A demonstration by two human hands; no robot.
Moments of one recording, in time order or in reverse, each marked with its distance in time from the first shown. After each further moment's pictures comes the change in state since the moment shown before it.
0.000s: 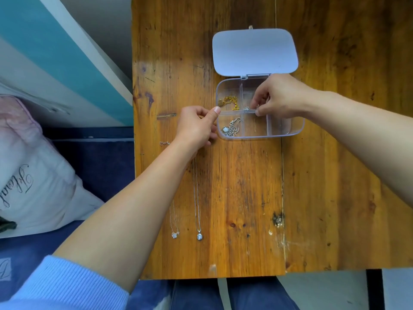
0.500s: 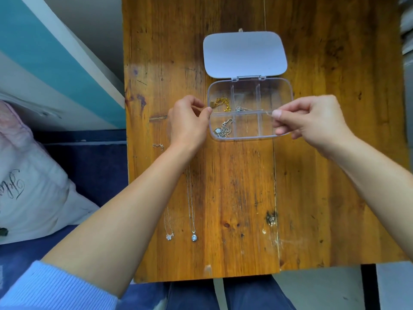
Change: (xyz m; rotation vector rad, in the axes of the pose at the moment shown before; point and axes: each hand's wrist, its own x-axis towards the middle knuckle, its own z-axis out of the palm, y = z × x) left_hand -0.010 0.014 0.003 0.270 0.239 0.203; right_hand -0.092 0.013 0.010 0.849 0.340 0.242
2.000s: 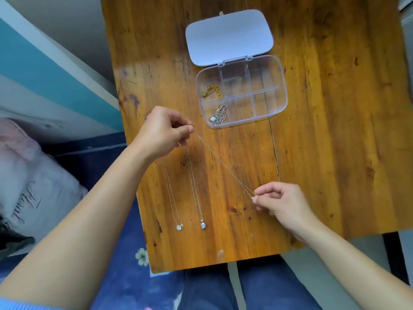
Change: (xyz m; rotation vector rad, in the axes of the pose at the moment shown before) left_hand -0.009 -0.021 -0.051 0.175 -0.481 0.135; right_hand -0.143 0.093 0.072 0.202 -0.094 0.454
